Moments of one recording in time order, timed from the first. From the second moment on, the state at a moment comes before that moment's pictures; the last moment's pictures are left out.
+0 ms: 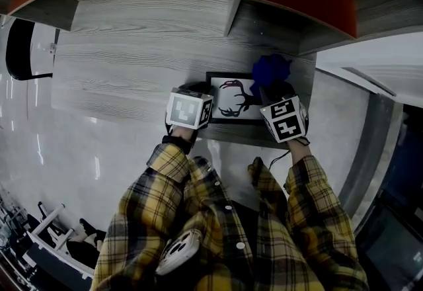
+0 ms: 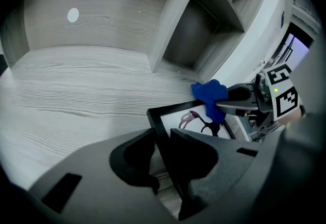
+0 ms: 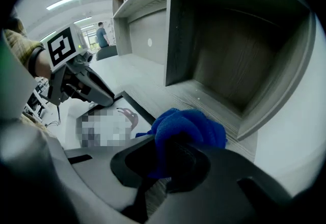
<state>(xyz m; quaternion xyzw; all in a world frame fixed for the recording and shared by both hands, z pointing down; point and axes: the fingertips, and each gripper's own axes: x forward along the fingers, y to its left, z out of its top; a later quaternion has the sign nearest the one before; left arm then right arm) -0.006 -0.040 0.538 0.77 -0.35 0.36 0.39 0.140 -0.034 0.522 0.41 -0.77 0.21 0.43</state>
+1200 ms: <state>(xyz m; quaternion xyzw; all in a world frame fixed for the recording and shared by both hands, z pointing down) -0.010 -0.043 0.537 0.76 -0.39 0.32 0.42 0.126 0.098 0.502 0.36 -0.79 0.28 0.41</state>
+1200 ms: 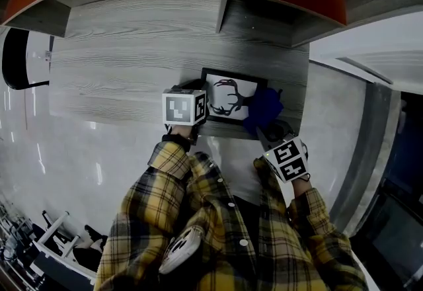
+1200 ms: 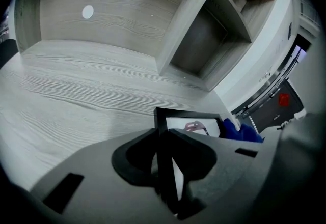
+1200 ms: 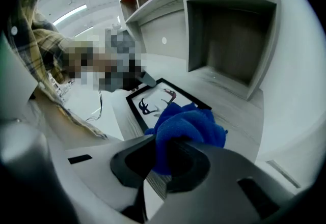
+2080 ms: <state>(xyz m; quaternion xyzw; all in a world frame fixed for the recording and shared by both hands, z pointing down) -0.009 -0.043 0.537 0.76 -0.37 0.32 0.42 0.092 0.008 0.524 0.38 -0.77 0.26 0.44</state>
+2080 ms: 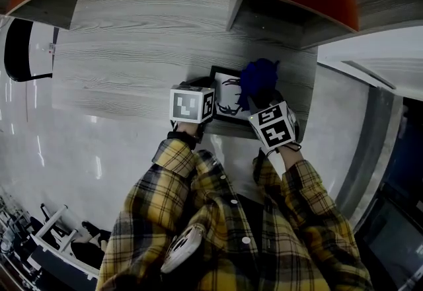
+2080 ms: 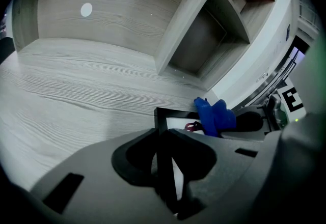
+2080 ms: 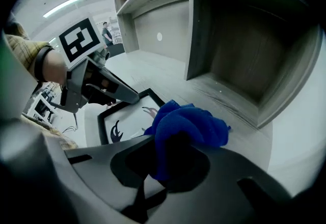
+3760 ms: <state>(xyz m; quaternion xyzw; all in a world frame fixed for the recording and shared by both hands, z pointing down) -0.005 -0.040 0.541 0.78 -0.35 0.31 0.43 0.033 -0.012 0.523 0.35 -0.80 0.24 0.43</state>
